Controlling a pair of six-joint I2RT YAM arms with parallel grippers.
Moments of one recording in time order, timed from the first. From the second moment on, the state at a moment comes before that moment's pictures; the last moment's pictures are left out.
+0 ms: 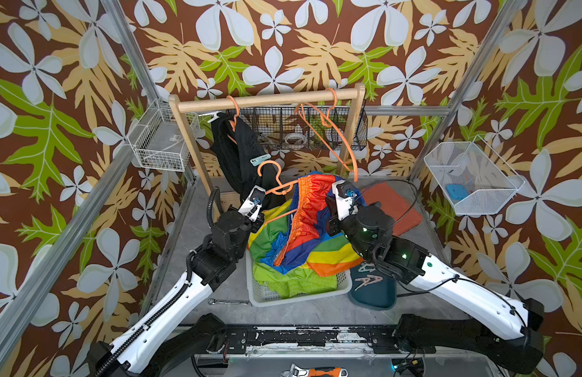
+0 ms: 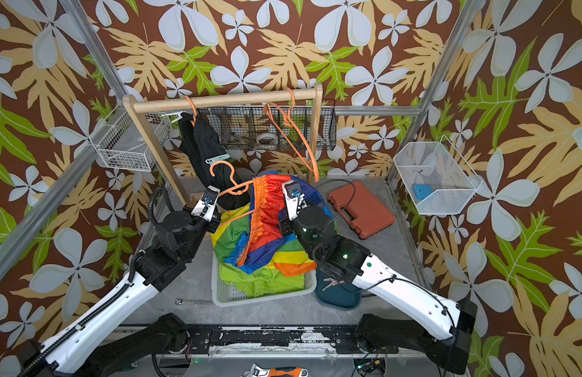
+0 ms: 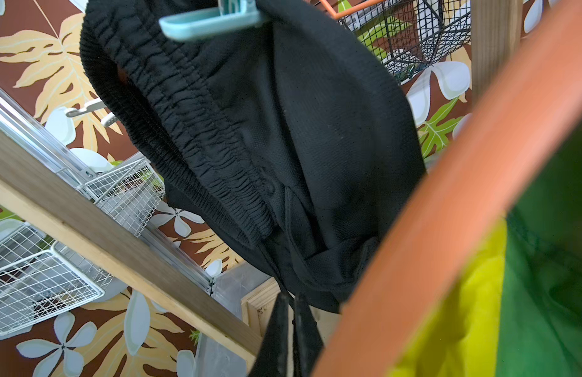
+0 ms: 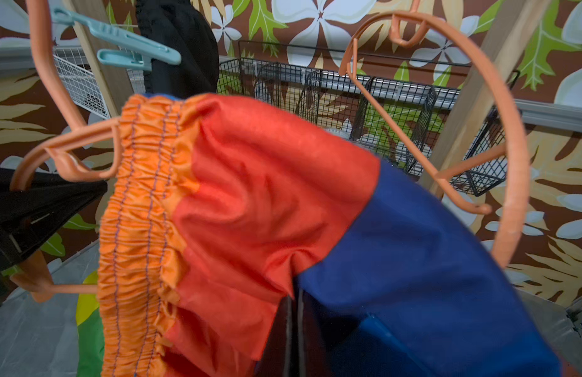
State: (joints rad) left arm -0.58 0.95 0.91 -0.07 -0.49 0.40; right arm 0.93 1.14 1.20 -0.20 0.52 0.02
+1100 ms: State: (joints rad) left arm -0.58 0.93 0.90 -0.07 -0.53 0.41; right arm 0.46 1.03 1.10 -0.34 -0.13 0.08
